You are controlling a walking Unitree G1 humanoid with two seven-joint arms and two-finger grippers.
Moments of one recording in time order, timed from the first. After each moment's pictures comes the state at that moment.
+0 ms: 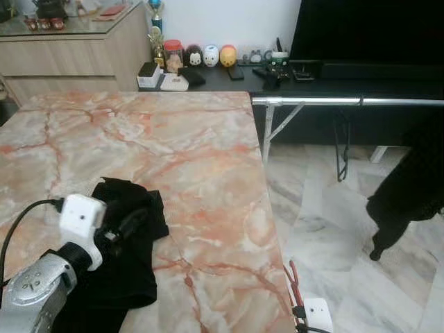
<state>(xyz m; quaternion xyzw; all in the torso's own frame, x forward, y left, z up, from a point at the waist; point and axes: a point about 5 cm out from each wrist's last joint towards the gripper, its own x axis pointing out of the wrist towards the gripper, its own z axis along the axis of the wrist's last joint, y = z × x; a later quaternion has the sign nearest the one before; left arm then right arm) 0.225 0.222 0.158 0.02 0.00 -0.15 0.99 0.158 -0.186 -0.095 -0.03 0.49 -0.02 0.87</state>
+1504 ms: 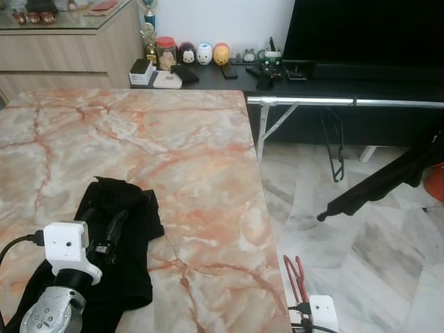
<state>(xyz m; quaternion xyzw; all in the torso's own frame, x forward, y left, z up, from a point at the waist) 0.205 0.224 0.130 0.02 -0.05 -0.02 1.00 0.162 -0.195 -0.092 -0.03 0.46 -0.04 0.88</state>
